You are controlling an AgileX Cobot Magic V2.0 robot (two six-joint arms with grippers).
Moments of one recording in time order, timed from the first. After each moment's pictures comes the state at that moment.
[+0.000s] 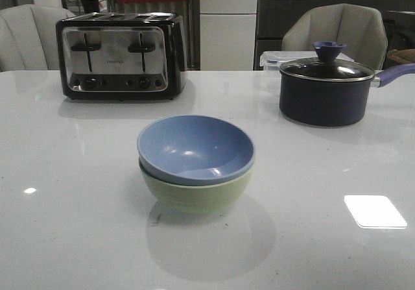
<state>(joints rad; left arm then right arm) -0.05 0.00 0.00 -0.01 0.00 0.01 0.64 0.75 -0.61 0.02 0.69 0.02</state>
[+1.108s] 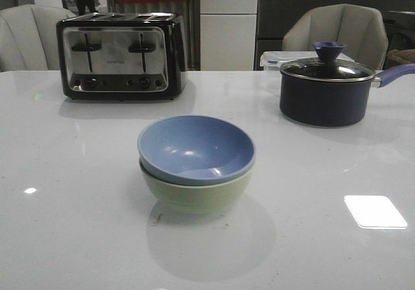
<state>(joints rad) -0.05 0.00 0.00 -0.01 0.00 0.01 0.04 -0.01 0.03 -0.03 0.10 0.02</state>
